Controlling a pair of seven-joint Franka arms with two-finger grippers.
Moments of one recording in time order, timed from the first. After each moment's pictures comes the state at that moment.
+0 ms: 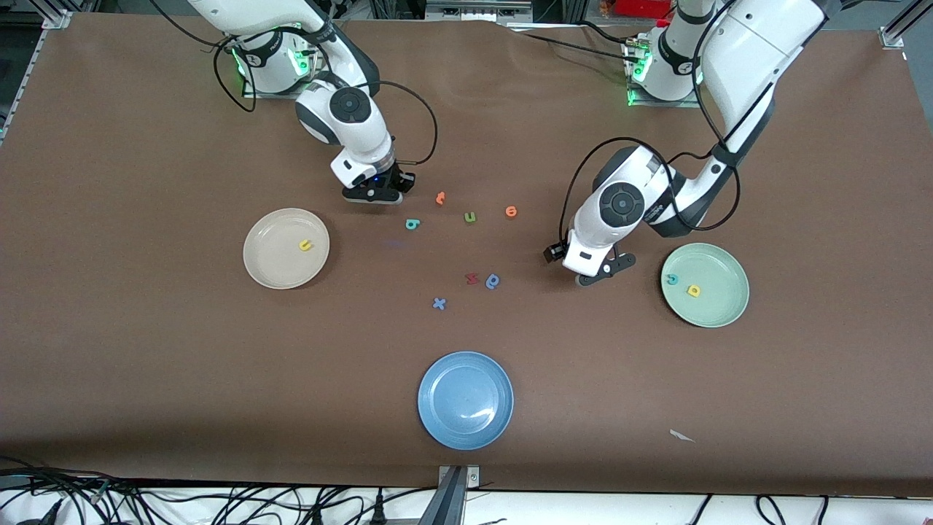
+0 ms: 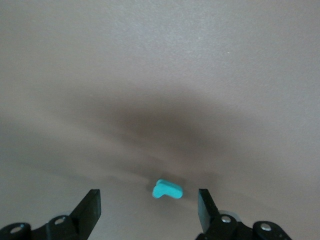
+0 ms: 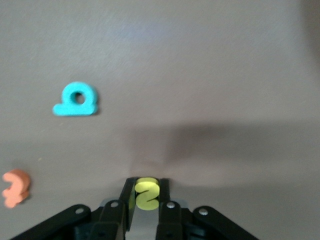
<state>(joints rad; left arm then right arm) 0.04 0.60 -0.55 -1.97 0.26 2.37 -1.10 0.19 0.37 0.48 -2.39 -0.37 2.71 1.04</state>
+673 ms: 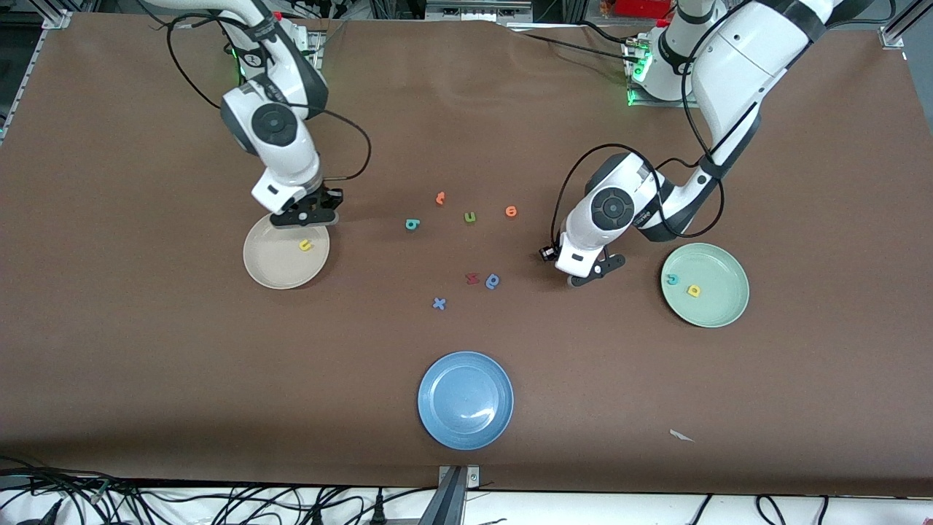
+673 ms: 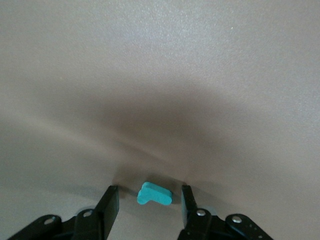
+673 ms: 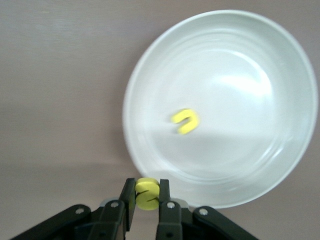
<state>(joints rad) 0.03 0.65 -0.55 -1.97 0.27 2.42 -1.13 -0.15 0.21 0.53 -2.39 -0.37 2.48 0.50</state>
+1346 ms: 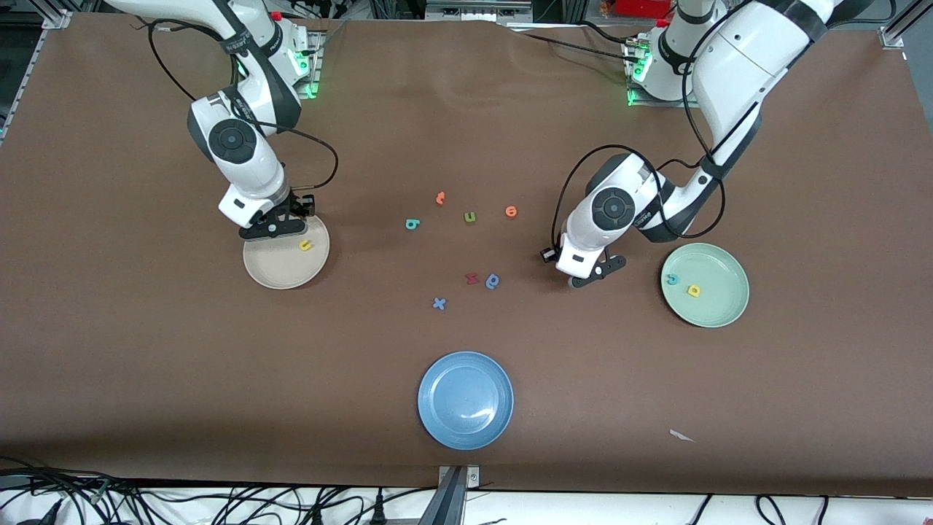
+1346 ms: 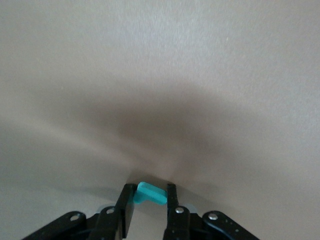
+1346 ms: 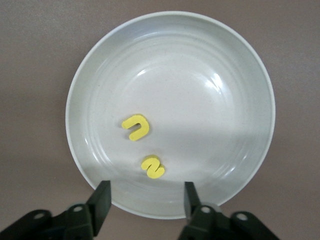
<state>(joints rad) 0.03 0.65 -0.54 -1.96 0.30 2.42 -1.13 -0.24 0.22 0.53 -2.39 -0.37 2.49 0.39</state>
